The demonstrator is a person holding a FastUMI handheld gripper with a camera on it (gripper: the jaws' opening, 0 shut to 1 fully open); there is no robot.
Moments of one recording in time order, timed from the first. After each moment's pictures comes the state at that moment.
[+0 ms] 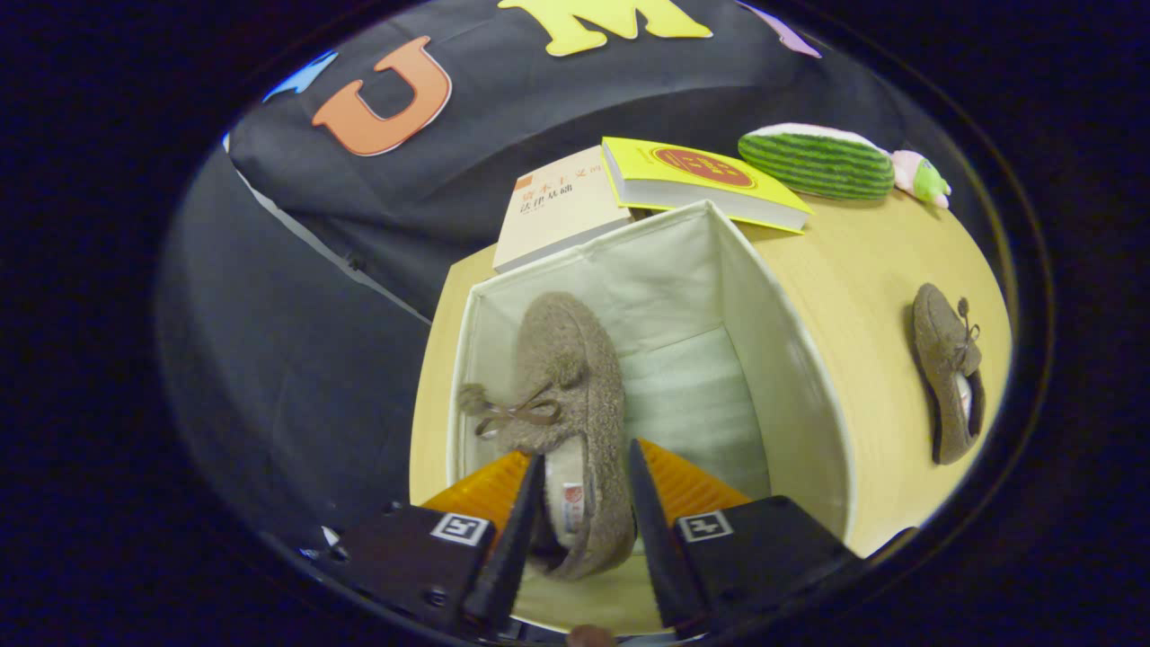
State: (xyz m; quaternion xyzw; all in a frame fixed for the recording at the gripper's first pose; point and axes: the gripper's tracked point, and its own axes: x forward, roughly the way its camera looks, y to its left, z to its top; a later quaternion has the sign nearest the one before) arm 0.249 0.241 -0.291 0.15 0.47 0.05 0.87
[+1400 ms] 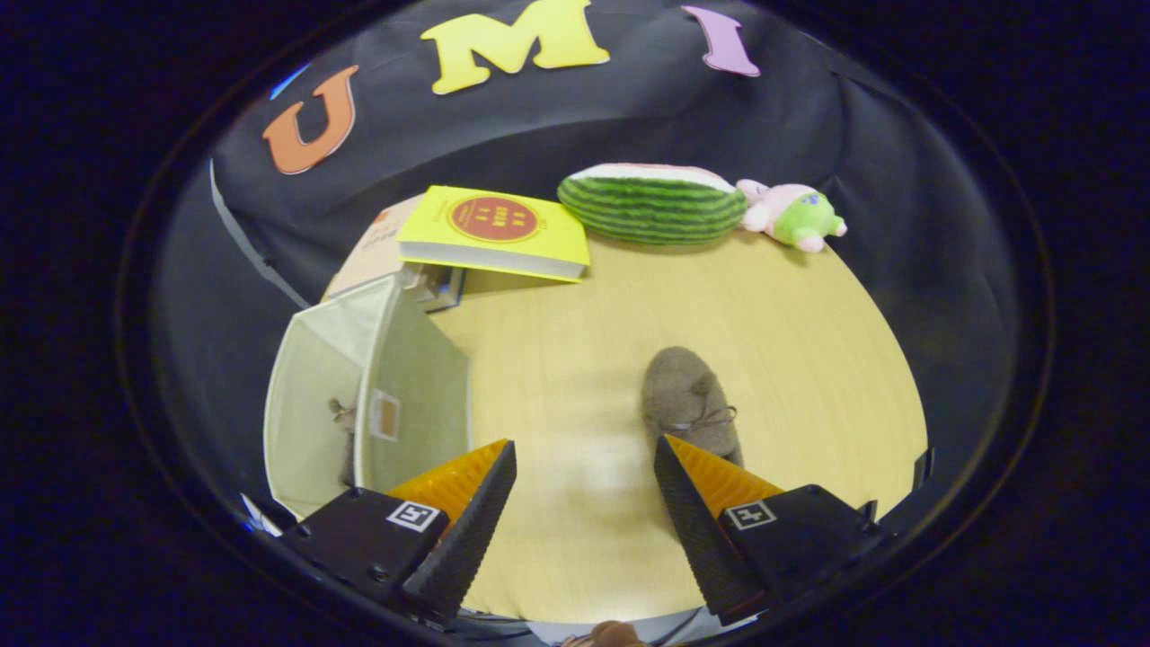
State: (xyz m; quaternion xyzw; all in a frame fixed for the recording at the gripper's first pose) arm 0.216 -0.050 -0.265 0.06 0.47 -0.06 0.88
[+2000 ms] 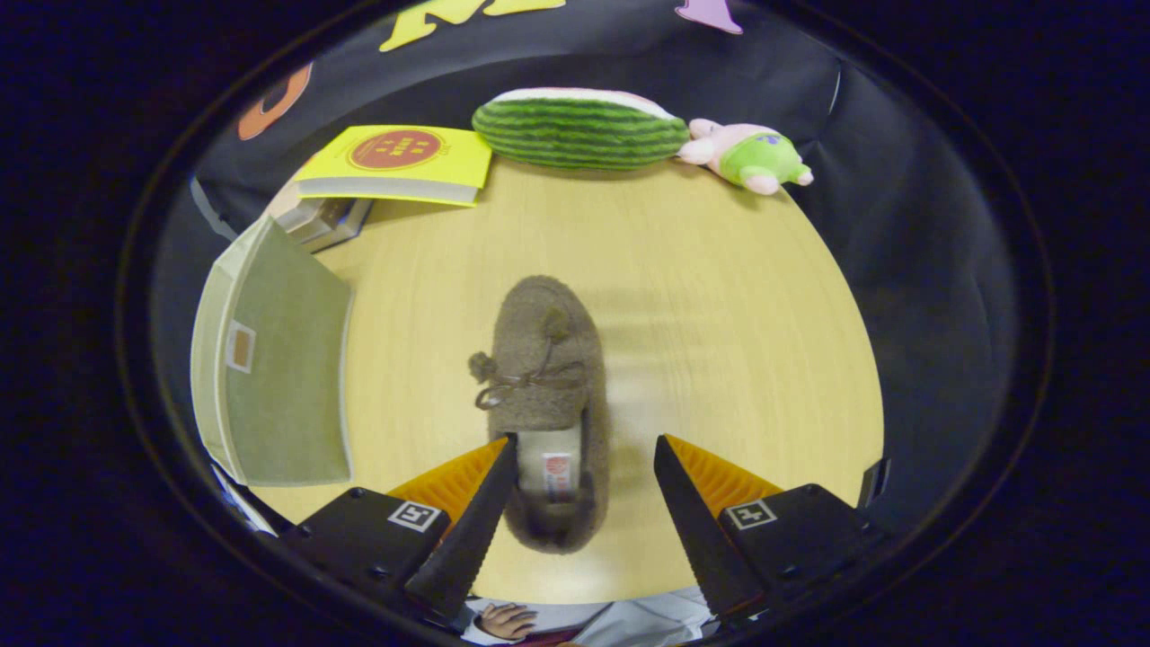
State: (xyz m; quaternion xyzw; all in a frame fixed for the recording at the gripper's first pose) arm 0.184 -0.161 -0.310 0.00 0.57 -0.11 0.82
